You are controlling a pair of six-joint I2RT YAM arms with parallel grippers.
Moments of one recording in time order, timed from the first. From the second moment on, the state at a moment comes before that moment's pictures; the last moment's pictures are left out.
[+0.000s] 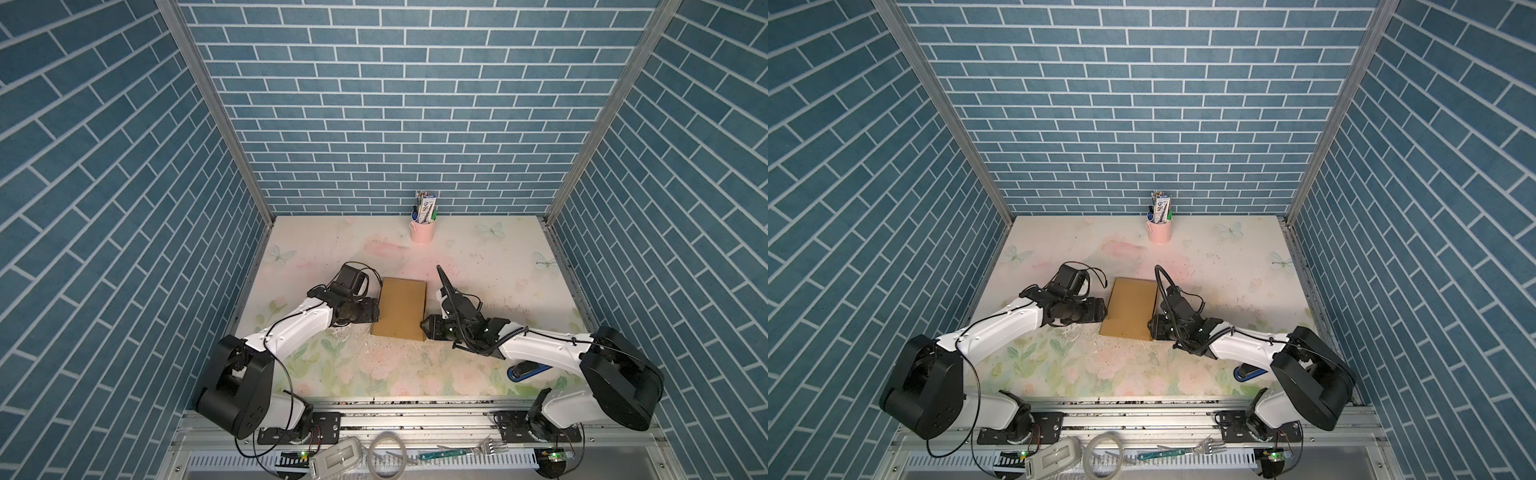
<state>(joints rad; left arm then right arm) -0.44 1.41 0.84 -0.50 0.15 -0.48 0.88 1.46 0.67 0.00 -0.05 0.79</state>
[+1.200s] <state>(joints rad) -0.43 1.46 0.86 -0.24 0.30 -0.53 0.76 1.52 0.78 -0.02 -0.08 0.73</state>
